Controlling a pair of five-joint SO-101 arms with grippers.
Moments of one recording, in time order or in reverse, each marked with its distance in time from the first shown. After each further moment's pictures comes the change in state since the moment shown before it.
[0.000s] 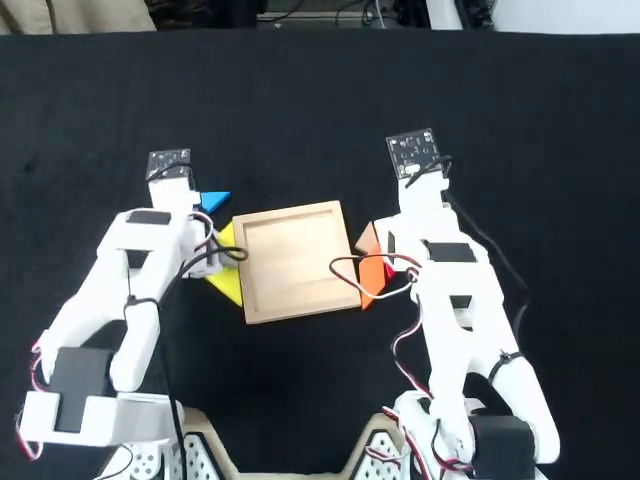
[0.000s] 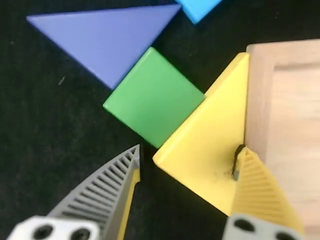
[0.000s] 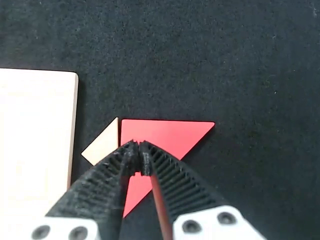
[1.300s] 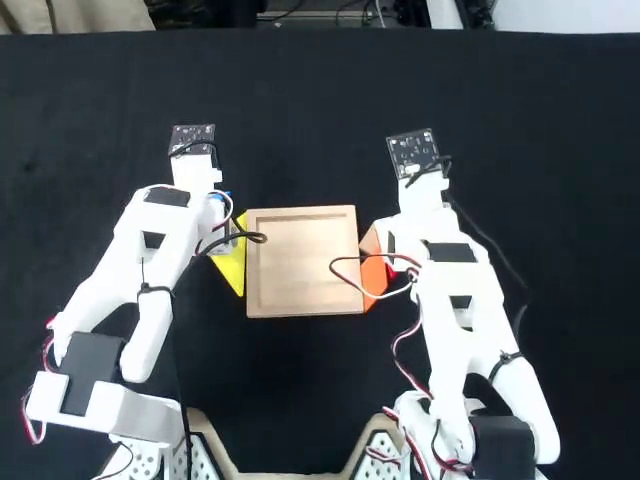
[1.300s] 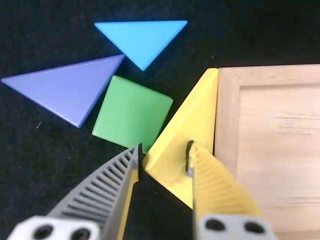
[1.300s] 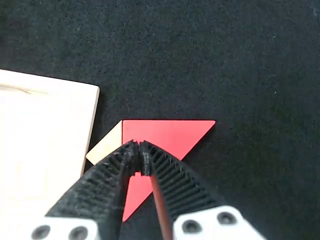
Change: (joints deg) left arm 5.5 6.0 -10.1 2.3 -0.2; right arm 0.0 0.0 0.0 0.0 0.0
